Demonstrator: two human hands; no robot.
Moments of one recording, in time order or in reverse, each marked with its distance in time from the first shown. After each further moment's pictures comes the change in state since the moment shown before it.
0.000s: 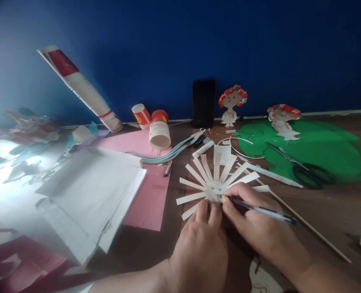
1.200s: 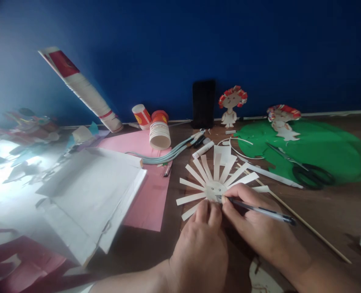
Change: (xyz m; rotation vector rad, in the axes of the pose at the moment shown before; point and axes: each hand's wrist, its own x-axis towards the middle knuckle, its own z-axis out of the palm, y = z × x) left_hand -0.002 -0.002 0.000 -0.007 0.006 0.040; right_hand 0.000 -0.001 0.001 0.027 -0.041 0.037
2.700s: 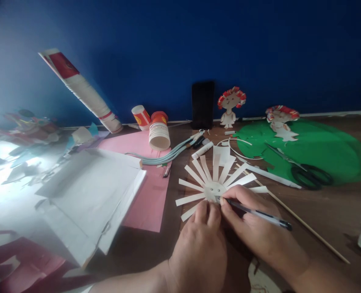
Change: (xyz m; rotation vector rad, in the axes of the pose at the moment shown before) left_hand 0.002 0.001 0.003 -0.010 0.028 -0.039; right_hand -0.005 0.002 0.003 -0.037 0.042 -0.066
